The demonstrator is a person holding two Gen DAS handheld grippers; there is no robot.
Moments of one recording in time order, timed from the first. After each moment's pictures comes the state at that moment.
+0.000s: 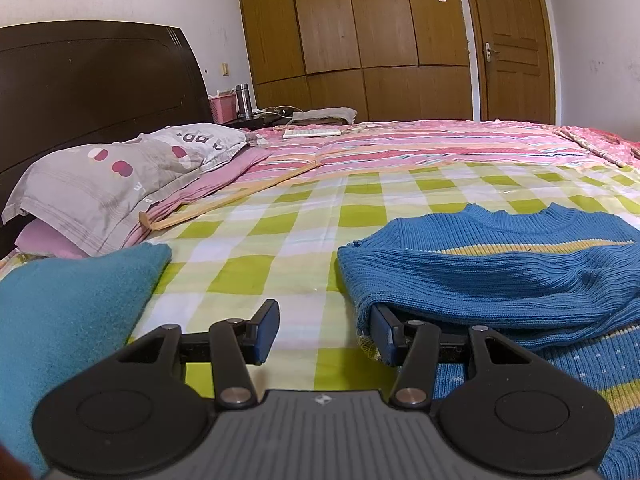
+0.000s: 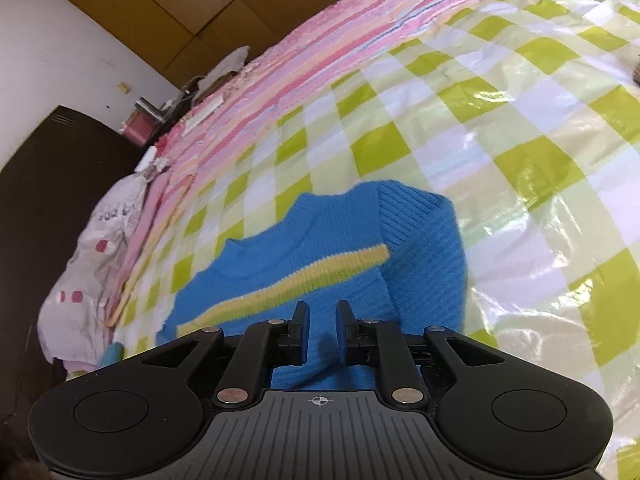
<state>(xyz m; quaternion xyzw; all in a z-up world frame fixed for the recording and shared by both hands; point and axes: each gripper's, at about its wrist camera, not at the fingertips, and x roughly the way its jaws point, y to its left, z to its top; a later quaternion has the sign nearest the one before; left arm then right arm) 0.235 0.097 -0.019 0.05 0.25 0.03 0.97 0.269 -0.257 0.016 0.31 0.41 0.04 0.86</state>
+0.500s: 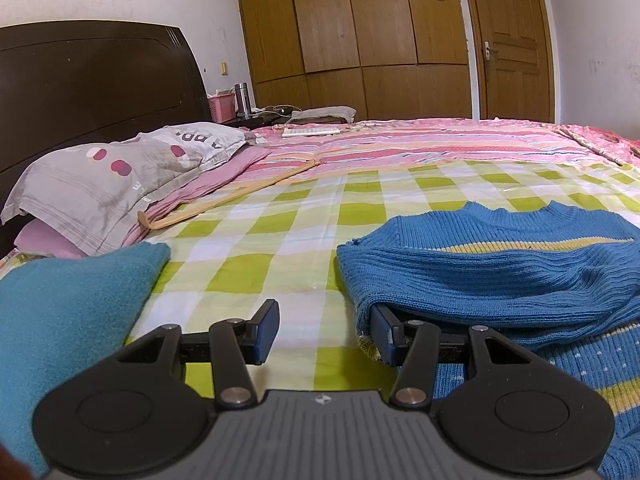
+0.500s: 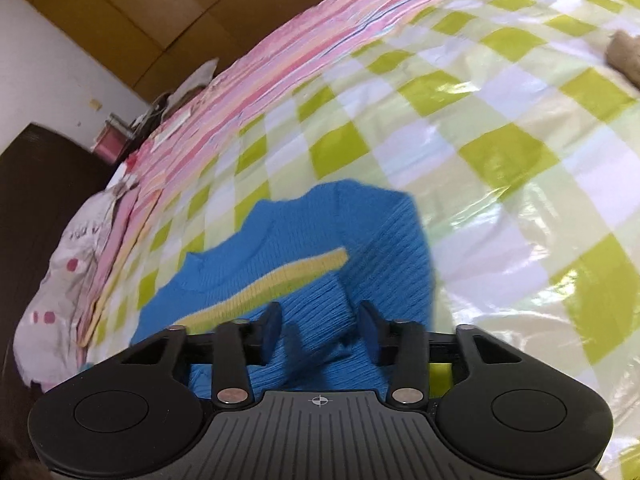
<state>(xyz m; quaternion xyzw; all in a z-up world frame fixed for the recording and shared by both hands) 0.235 0.096 -0.021 0.06 0.25 0.03 0.97 0.274 -0.260 -0.007 0.32 0.41 0.00 0.86</state>
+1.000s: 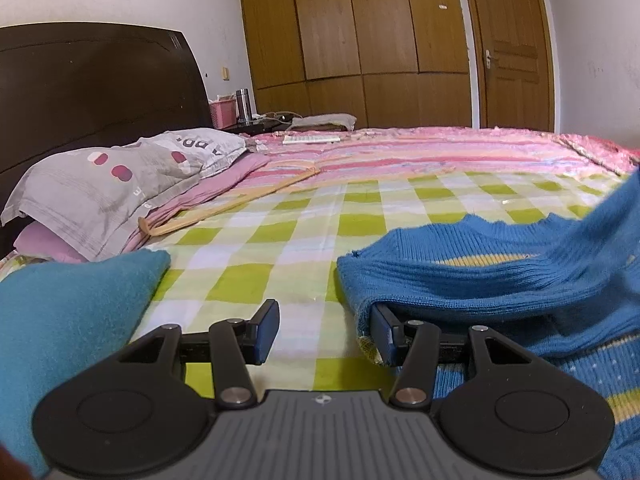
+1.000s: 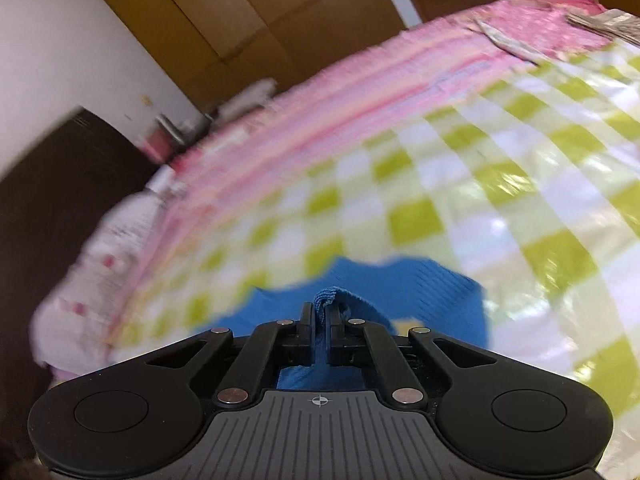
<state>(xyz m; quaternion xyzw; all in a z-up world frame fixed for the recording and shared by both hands) 0.234 0.097 -0.015 0.04 0.23 0.03 0.97 0.282 -0.242 0.066 0.28 0.34 0.05 0.90</state>
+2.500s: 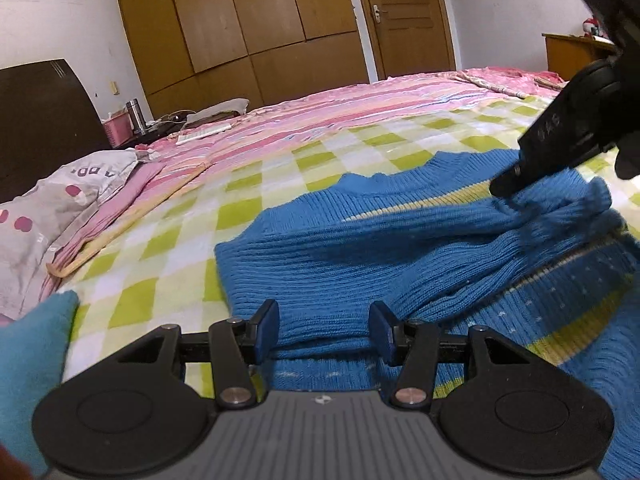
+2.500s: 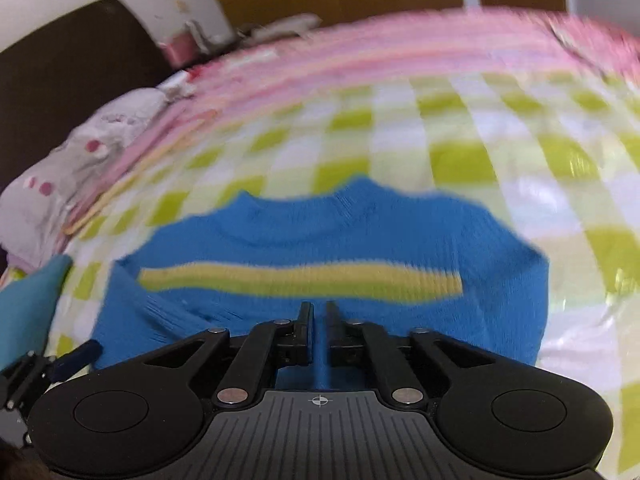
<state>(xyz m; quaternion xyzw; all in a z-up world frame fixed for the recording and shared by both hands) 0.232 0.042 -0.016 0.14 0.28 -0.11 0.94 0.313 -0.186 0.004 0.11 0.40 0.09 0.91</state>
